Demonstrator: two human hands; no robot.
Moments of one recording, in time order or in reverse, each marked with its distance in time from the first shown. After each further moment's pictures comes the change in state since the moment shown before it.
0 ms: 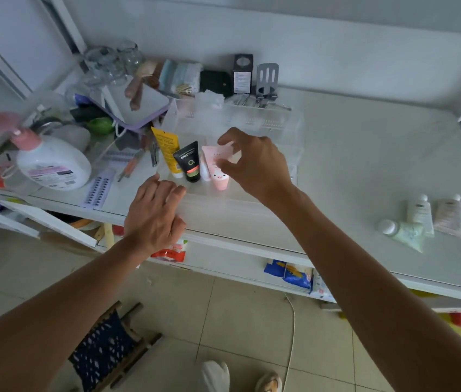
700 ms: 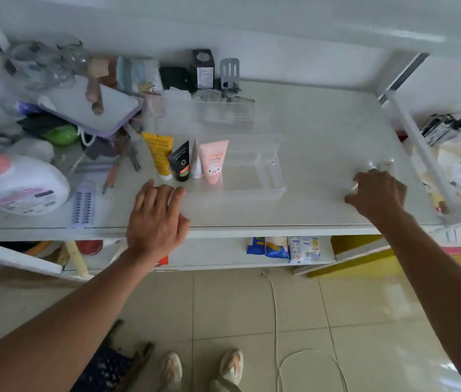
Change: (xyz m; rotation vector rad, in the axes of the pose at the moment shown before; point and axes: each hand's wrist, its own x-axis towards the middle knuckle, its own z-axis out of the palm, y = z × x) left_hand -0.007 -0.011 0.004 -0.054 0.098 0.049; right_hand -0.131 0.114 -0.090 -0.852 -0.036 0.751
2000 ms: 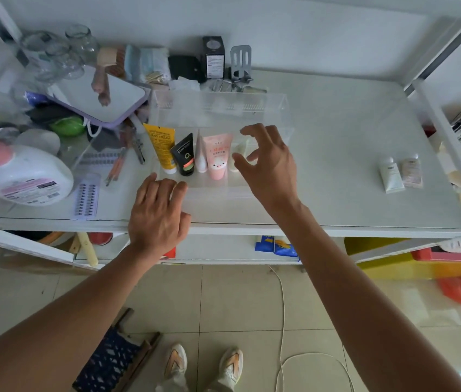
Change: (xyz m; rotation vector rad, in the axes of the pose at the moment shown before) left_hand 0.002 0.006 -0.007 0.072 -0.135 -0.014; right_hand -0.031 -0.188 -0.030 0.908 0.275 -0.409
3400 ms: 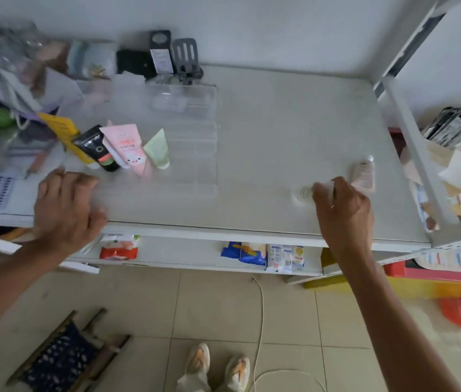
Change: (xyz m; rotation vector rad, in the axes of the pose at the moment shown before) left_hand 0.001 0.024 -0.016 0.080 0.010 -0.201; right_hand -0.060 0.230 -0.139 -0.157 0.097 0.250
